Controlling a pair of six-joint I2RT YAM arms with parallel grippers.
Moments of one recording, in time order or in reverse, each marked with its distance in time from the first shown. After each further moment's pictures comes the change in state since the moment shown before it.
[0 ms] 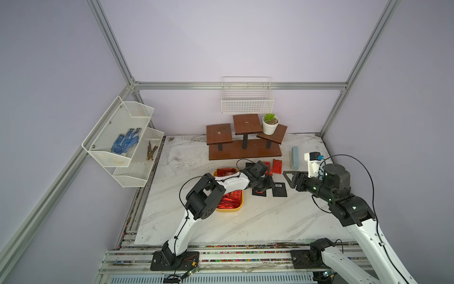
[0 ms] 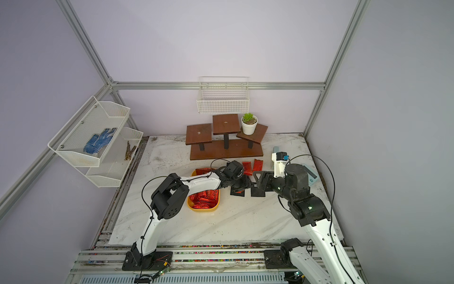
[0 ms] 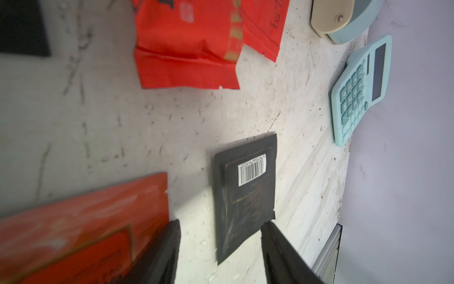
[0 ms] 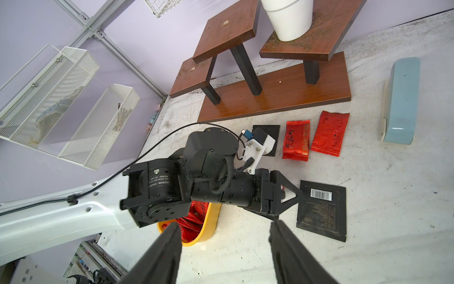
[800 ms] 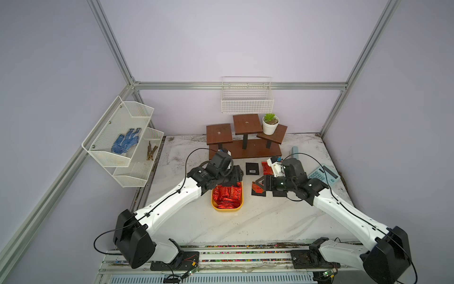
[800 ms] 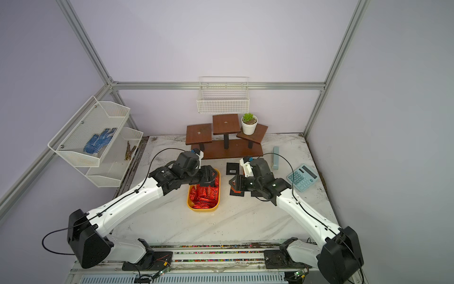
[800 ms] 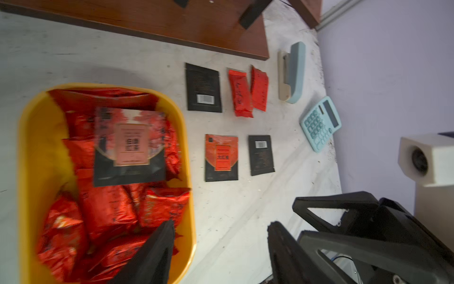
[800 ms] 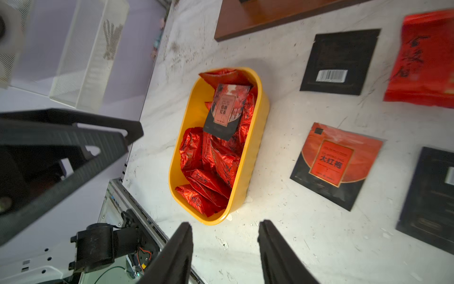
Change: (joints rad) left arm 0.220 -0.838 -0.422 -0.342 -0.198 0.200; right arm 0.261 0.478 -0.004 0.185 -0.095 0.086
